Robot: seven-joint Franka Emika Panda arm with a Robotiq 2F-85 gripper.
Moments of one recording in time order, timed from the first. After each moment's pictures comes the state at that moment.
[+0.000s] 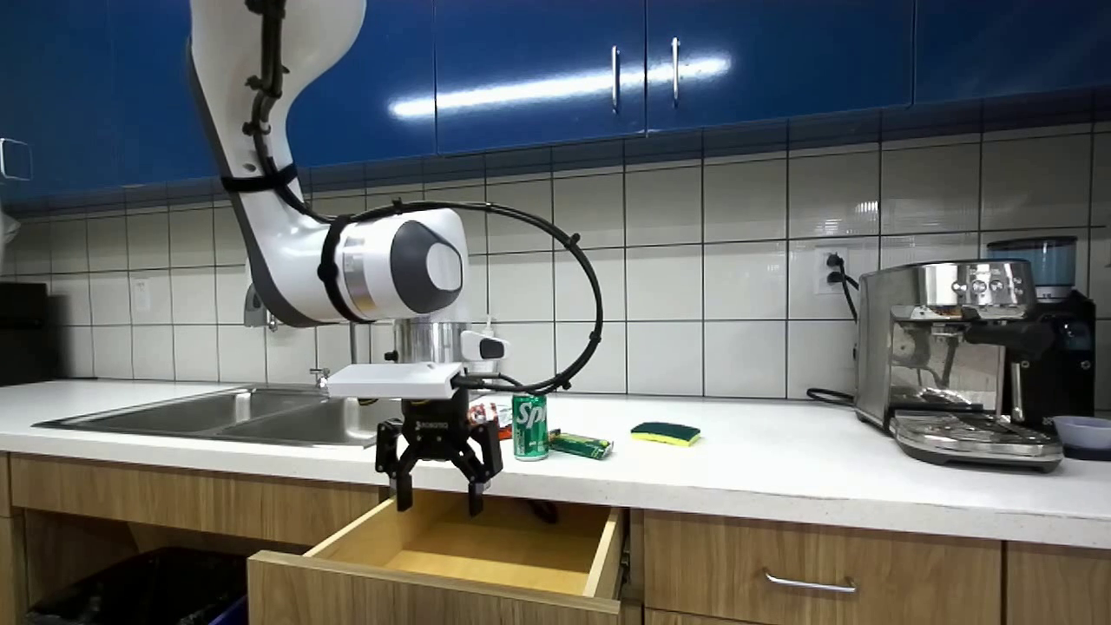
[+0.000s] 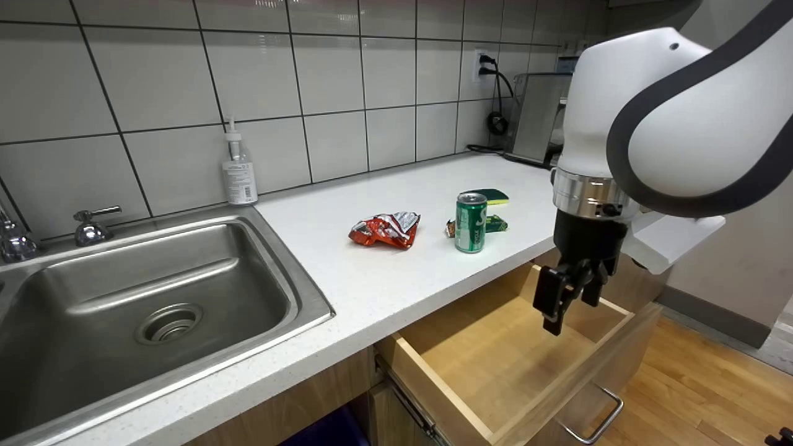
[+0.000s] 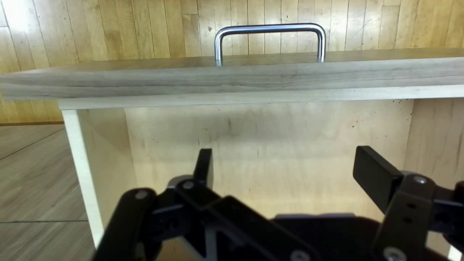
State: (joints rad) arm 0.00 0.06 -0.04 -2.56 -0.08 2.58 0.04
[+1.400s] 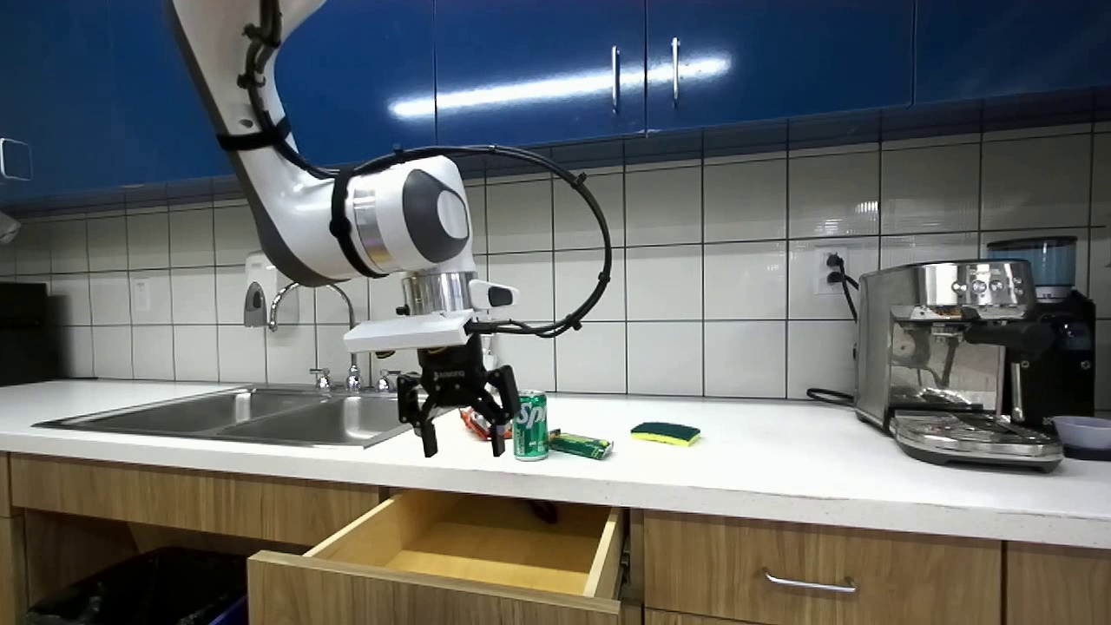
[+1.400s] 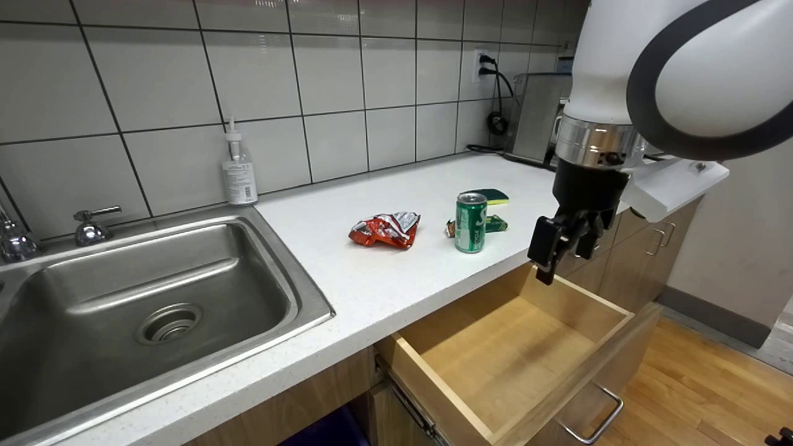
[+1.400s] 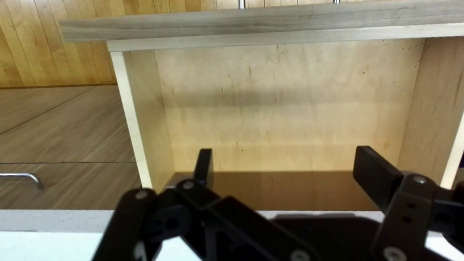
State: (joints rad) arm -0.02 -0.05 -0.04 -2.53 -0.18 2.56 0.11
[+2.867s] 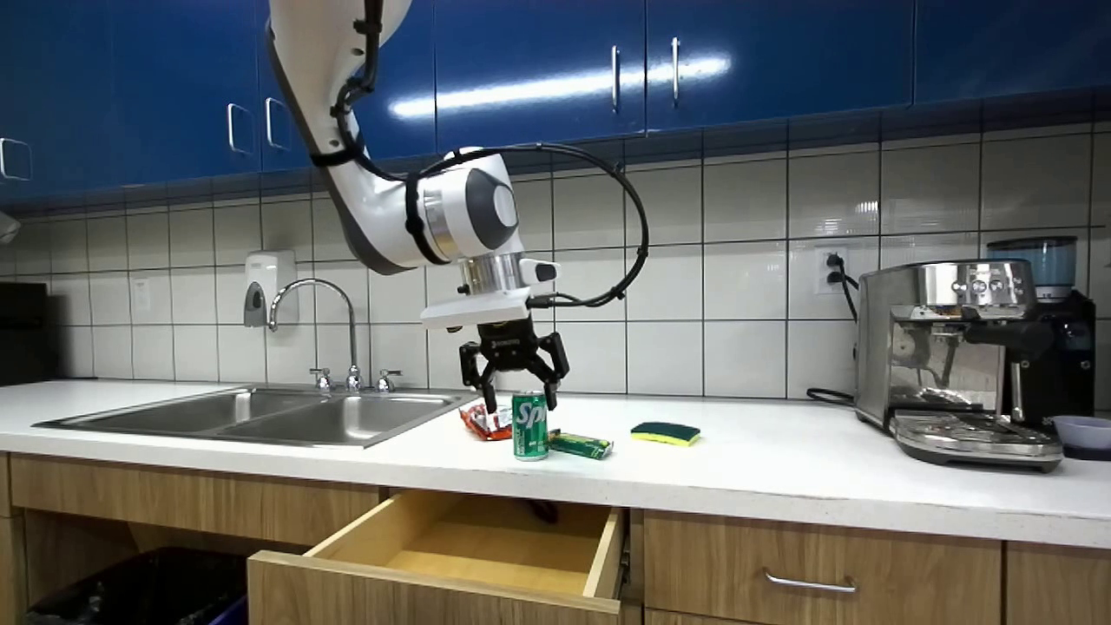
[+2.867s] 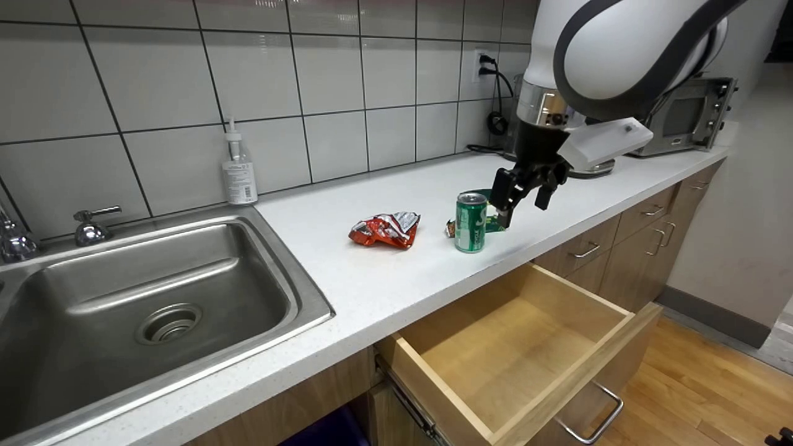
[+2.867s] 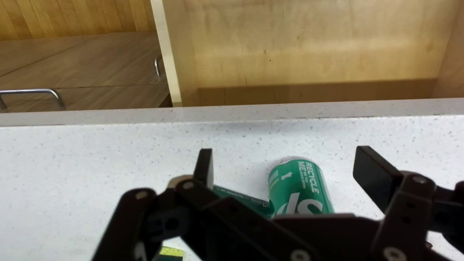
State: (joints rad) arm -0.04 0.12 -0.08 -2.25 -0.19 2.56 0.07
